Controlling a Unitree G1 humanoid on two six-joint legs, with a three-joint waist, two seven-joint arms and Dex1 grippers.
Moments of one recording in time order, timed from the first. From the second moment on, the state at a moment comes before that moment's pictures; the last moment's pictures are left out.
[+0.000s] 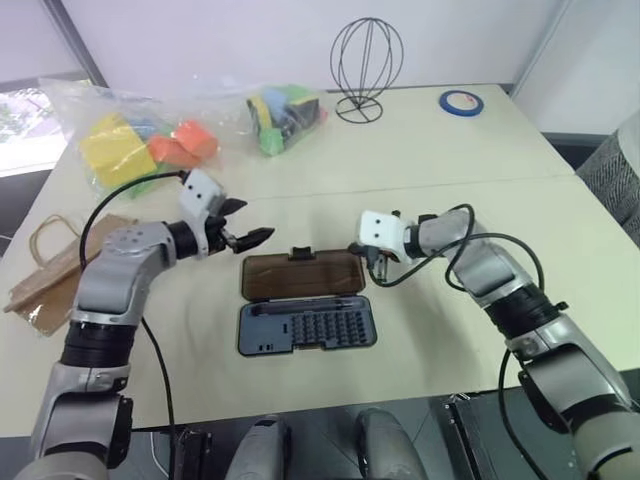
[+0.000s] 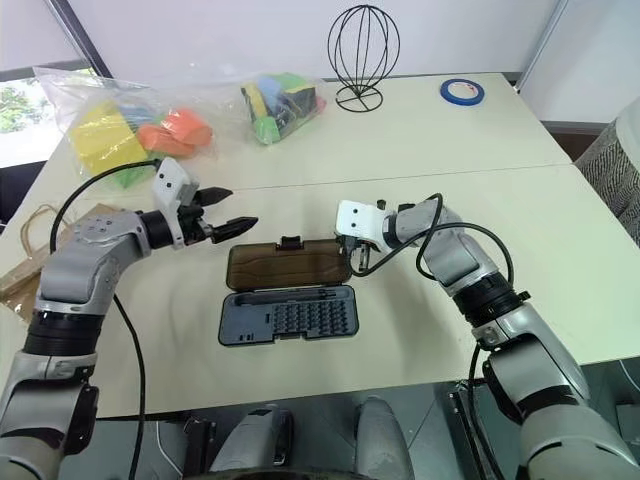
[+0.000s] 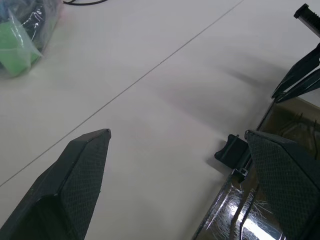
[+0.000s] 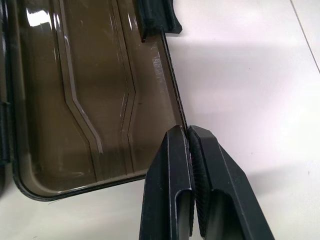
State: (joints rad) left arm -0.55 0.61 0.04 0.02 -0.35 0.56 -0.82; right arm -0.80 -0.59 0.44 0.26 -0.11 0.22 0.99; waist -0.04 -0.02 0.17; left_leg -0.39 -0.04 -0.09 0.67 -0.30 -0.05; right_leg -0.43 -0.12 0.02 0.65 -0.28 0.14
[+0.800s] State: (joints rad) left arm -0.50 0.63 0.04 -0.06 -0.42 0.60 -0.89; right arm -0.73 -0.62 0.35 0.09 -0.08 0.40 1.06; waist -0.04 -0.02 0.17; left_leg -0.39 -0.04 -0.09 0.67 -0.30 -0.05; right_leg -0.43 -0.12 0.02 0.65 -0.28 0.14
